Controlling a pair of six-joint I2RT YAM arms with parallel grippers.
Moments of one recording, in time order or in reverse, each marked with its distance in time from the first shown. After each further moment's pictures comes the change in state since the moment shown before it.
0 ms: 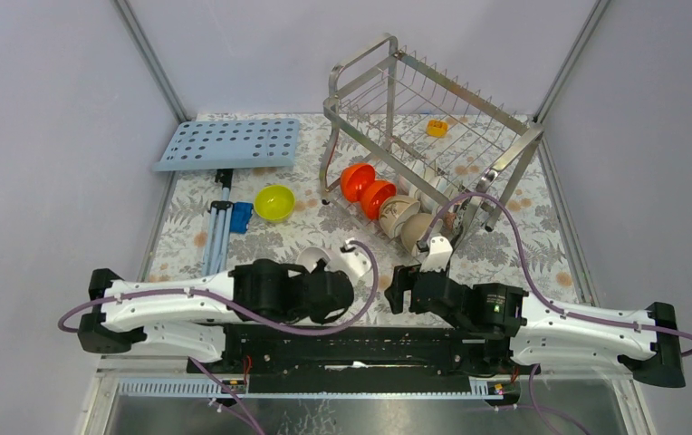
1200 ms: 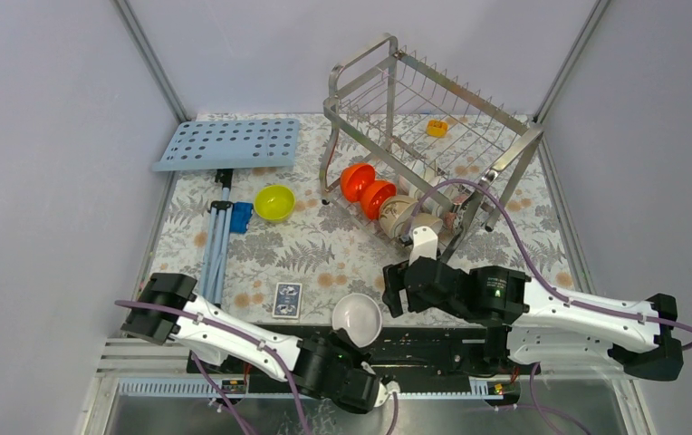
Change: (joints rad) left arm -0.431 0.294 -0.192 0.183 -0.140 0.788; right arm 0.000 0.119 0.276 -0.242 -0.123 -0.108
